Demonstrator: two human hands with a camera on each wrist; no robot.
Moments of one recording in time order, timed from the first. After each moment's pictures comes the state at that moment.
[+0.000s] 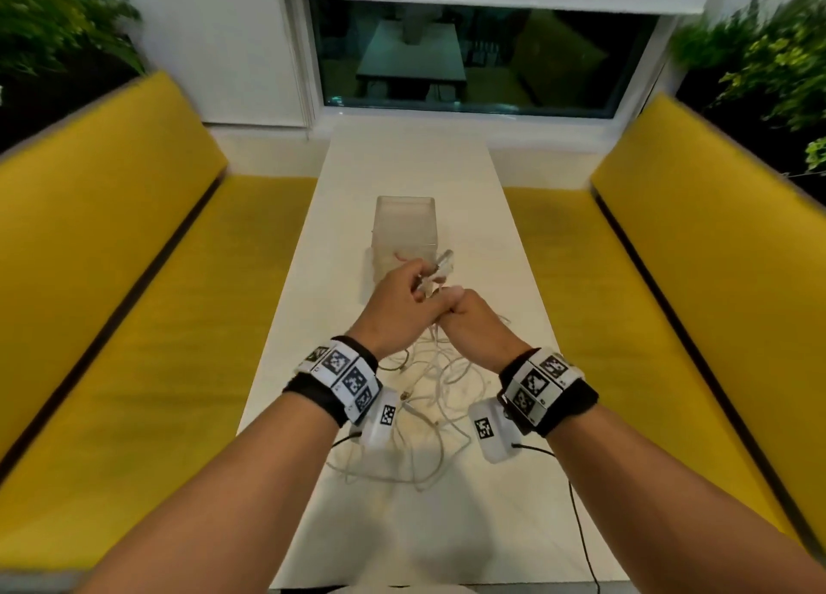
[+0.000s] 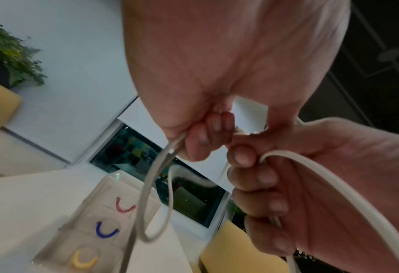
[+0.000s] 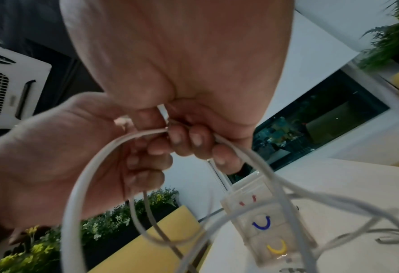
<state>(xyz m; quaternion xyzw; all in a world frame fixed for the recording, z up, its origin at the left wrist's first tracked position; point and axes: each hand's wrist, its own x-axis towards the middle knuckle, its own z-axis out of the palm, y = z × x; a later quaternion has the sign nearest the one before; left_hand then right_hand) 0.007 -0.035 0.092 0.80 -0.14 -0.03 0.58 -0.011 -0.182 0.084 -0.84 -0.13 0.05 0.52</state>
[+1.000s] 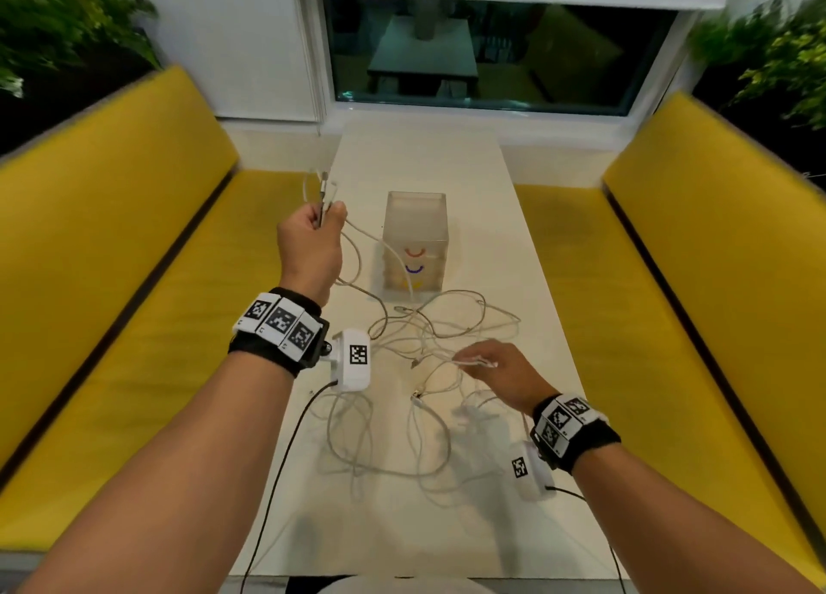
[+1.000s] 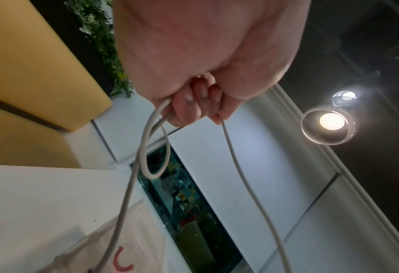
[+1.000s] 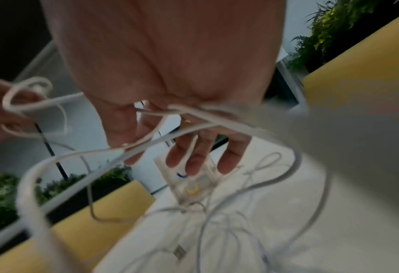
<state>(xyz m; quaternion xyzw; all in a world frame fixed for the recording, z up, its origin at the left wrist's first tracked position) 0.053 0.046 0.119 0.71 0.10 0.17 0.68 -0.037 -0.227 -0.002 -0.86 -0.04 0.10 0.50</state>
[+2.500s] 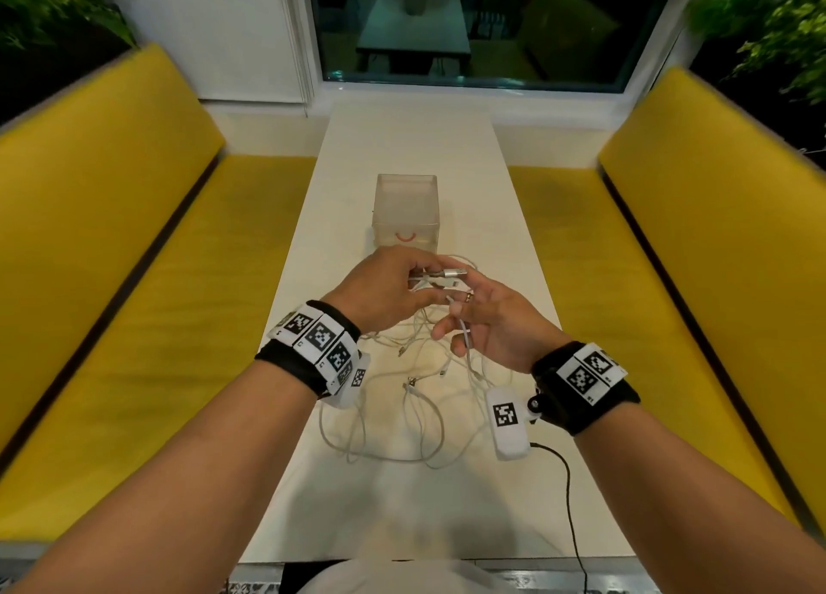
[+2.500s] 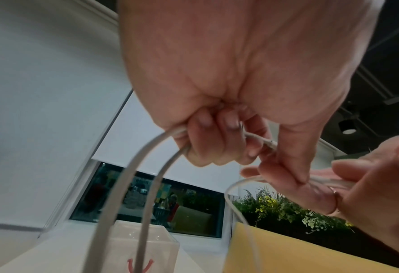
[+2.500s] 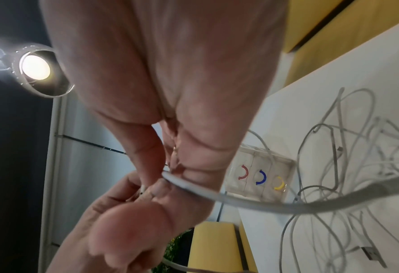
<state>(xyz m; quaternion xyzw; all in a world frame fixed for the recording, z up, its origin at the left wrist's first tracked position) 0.014 -0.014 0.104 0.88 -0.25 -0.04 0.40 -0.026 -0.215 0.076 -0.50 -0.11 0.28 0.81</state>
